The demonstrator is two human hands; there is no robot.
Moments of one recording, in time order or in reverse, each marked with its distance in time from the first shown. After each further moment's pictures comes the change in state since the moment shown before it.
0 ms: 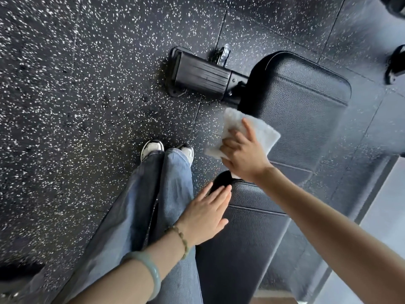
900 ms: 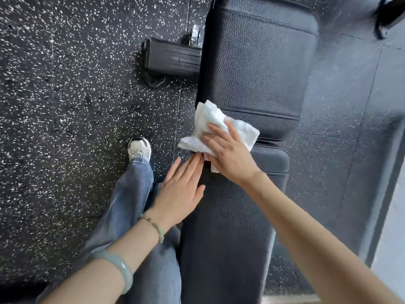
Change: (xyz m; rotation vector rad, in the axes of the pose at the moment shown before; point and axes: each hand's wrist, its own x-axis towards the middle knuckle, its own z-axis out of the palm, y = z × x) left_hand -0.009 0.034 0.045 0.112 0.170 -0.225; right_hand -0.093 -0.054 0.080 0.282 0.515 0.121
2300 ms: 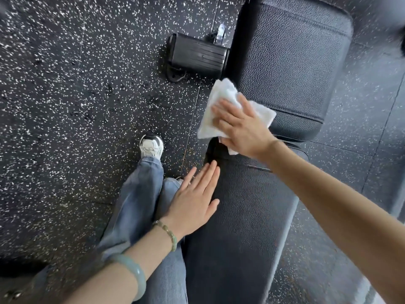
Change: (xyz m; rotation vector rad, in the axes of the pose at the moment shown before) left_hand -0.042 0.015 0.023 -0.026 0.026 -0.001; right_hand 0.045 0.020 -0.007 -0.289 -0.271 -0.269
